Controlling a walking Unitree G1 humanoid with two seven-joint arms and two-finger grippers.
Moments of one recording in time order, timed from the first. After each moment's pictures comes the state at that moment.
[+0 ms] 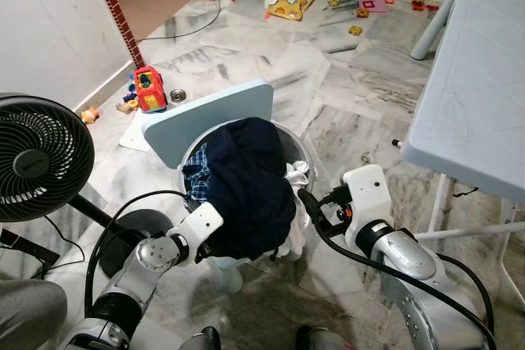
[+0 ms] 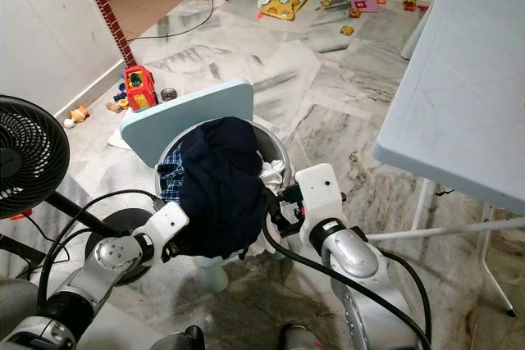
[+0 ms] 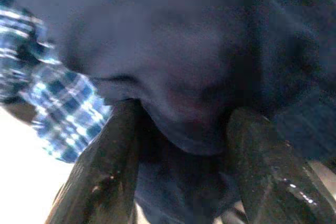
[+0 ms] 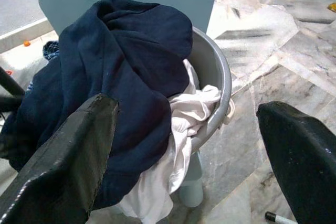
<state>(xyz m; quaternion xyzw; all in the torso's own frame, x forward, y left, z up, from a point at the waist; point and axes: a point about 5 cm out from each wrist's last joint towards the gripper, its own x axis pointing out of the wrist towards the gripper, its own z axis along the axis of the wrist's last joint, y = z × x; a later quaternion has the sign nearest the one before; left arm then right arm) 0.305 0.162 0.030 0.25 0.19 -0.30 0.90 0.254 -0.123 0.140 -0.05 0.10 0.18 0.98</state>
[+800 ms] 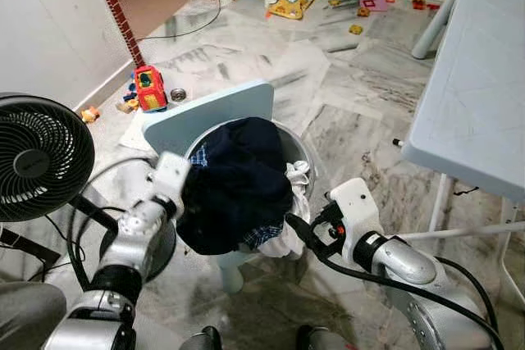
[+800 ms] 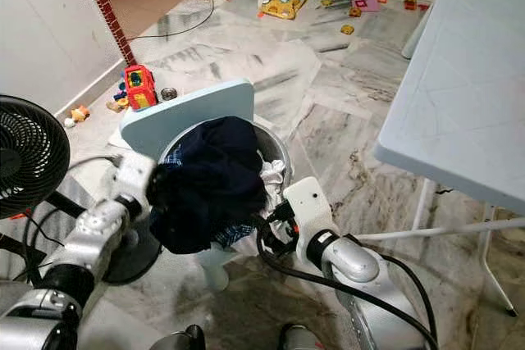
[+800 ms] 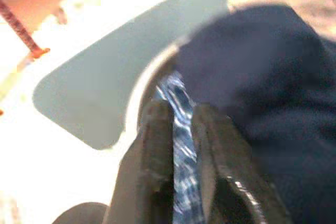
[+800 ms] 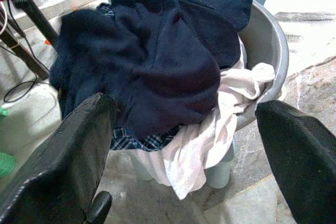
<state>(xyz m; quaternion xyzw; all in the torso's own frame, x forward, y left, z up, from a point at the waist) 0.349 0.192 0.096 0.08 0.06 -0.11 0.99 0.246 -0.119 0.128 -0.07 0.15 0.27 0.95</state>
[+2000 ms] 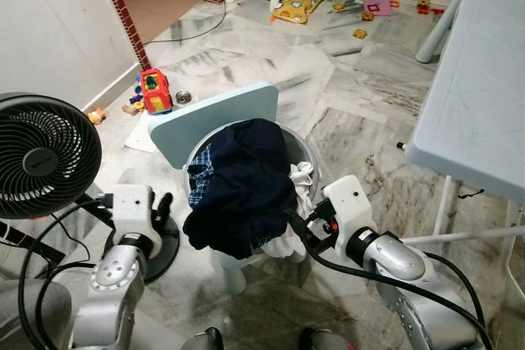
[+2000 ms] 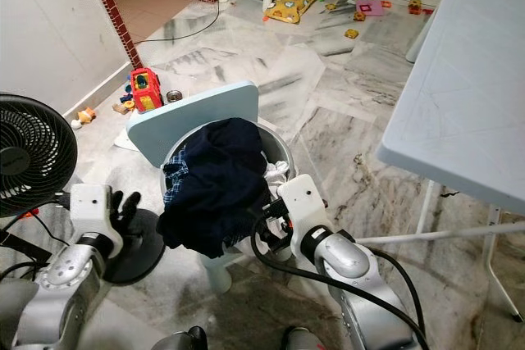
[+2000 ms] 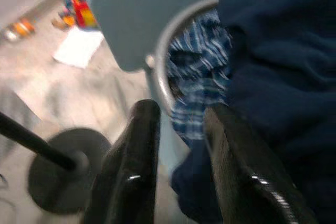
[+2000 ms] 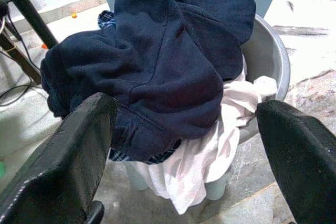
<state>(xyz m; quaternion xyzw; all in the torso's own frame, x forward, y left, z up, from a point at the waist) 0.262 0.186 0.077 -0.04 0.14 -0.02 0.99 0.252 -0.112 0.124 -0.08 0.14 0.27 0.95</state>
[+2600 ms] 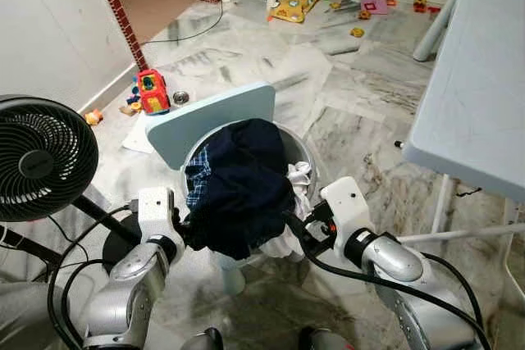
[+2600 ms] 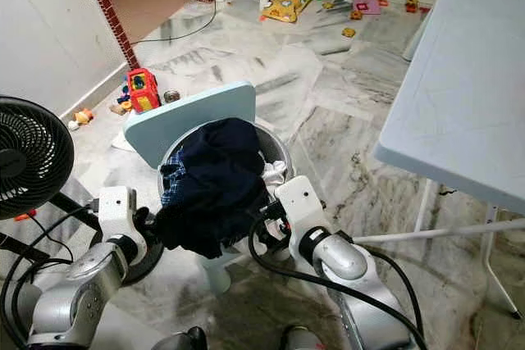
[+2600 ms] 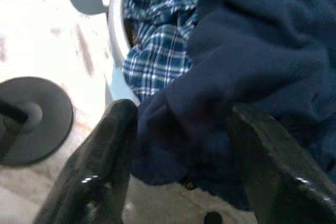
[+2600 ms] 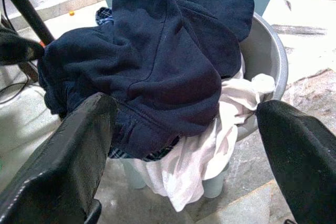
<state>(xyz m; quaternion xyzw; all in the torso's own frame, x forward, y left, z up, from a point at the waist) 0.269 0.168 0.064 -0.11 0.23 -0.05 0.96 0.251 -0.111 0.123 -0.09 0.14 0.27 0.95</state>
